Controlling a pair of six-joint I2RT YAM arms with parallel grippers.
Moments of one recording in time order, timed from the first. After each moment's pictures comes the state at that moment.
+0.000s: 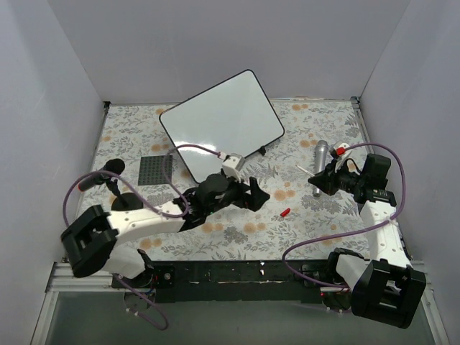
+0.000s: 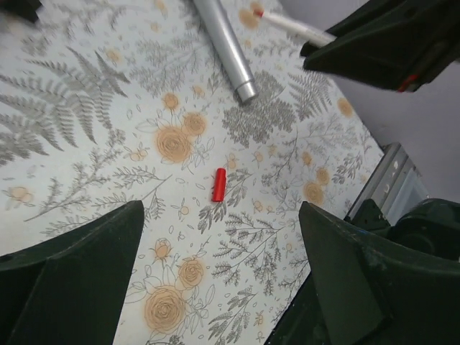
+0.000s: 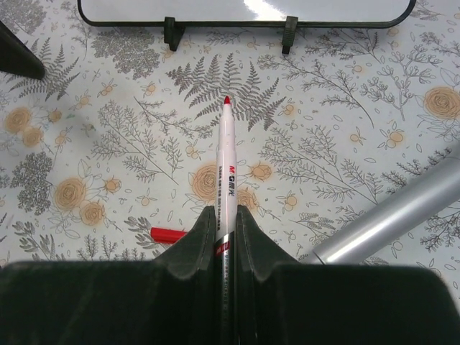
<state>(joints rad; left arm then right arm) -1.00 1.46 0.76 0.40 -0.04 -0.59 -0.22 0.98 0.64 -0.34 -0.98 -0.44</state>
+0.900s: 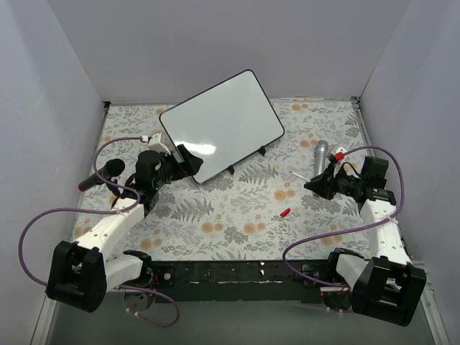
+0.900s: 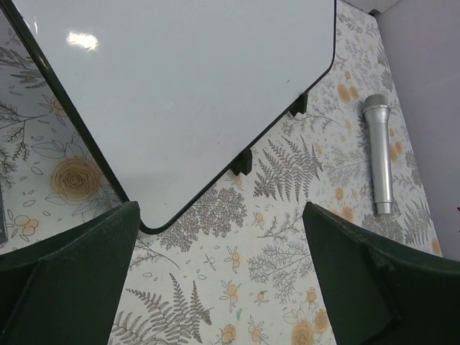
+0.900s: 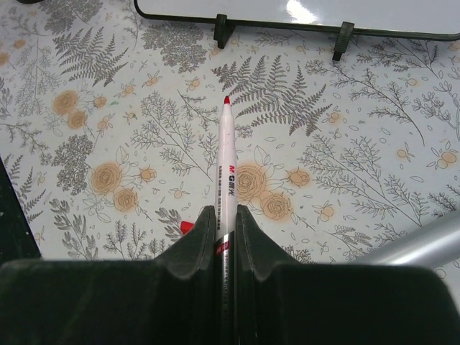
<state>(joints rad) -0.30 1.11 0.61 0.16 0.18 -0.58 -0.22 1.00 0.64 -0.43 -1.12 -0.55</state>
